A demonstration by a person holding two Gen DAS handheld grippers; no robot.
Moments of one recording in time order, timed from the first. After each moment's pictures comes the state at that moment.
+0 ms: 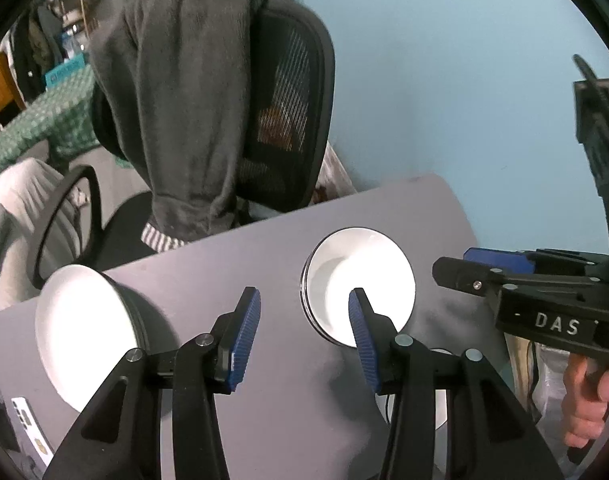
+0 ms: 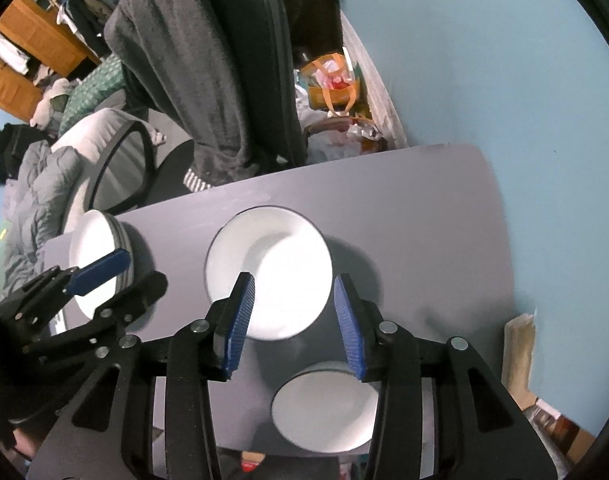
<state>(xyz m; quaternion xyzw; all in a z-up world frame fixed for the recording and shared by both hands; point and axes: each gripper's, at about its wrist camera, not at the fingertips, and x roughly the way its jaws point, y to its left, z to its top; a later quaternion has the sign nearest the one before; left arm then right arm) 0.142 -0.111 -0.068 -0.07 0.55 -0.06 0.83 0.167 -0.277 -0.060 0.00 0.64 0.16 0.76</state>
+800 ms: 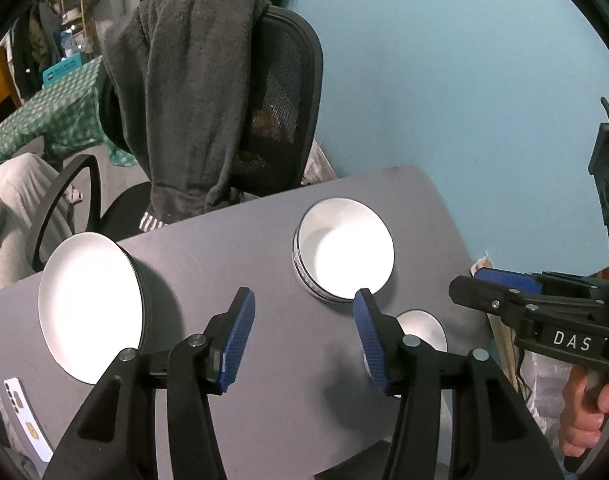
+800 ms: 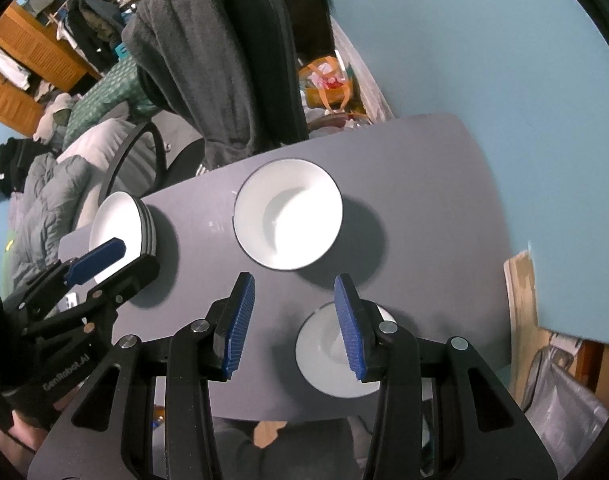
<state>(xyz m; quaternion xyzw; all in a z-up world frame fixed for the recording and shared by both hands) 0.095 -0.102 -0.057 -0.09 0.54 -0.09 0.83 0.104 -0.281 -0.039 0.03 0.63 0.14 0.77</state>
